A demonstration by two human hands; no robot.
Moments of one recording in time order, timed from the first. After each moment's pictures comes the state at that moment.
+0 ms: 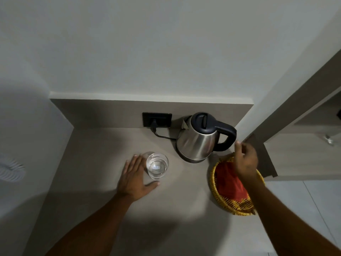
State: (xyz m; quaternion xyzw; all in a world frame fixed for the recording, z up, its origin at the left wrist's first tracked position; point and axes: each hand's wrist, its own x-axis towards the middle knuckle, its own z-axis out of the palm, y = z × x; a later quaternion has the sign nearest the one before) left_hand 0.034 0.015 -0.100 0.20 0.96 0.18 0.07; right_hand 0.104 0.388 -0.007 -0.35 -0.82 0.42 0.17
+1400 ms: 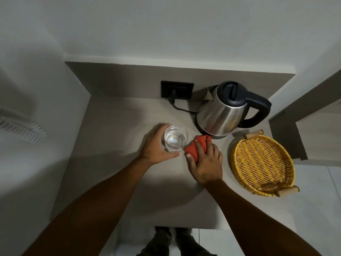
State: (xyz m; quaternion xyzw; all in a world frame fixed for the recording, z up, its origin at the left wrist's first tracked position) left_hand 0.019 0.028 -0.078 0.20 0.89 0.40 0.07; right_hand 0.127 0.229 -0.102 -0.11 -0.98 0.14 -0.01
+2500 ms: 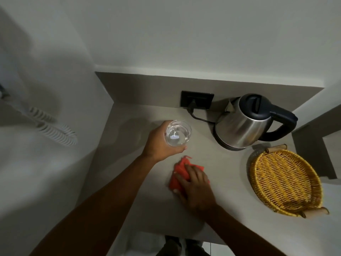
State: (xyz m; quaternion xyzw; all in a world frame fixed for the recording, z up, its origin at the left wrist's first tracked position) left_hand 0.000 -0.006 -0.023 0.12 0.87 0.47 0.04; right_hand 0.153 0.154 -0.093 0.13 -0.97 0.18 -0.06
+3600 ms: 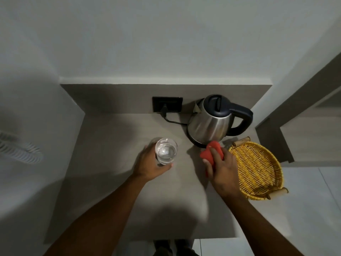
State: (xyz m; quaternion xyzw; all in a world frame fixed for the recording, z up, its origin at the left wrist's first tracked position) left_hand 0.035 0.025 -0.069 0.17 0.90 0.40 0.07; right_hand 0.149 0.279 -0.049 -0.15 -0.97 0.17 0.08
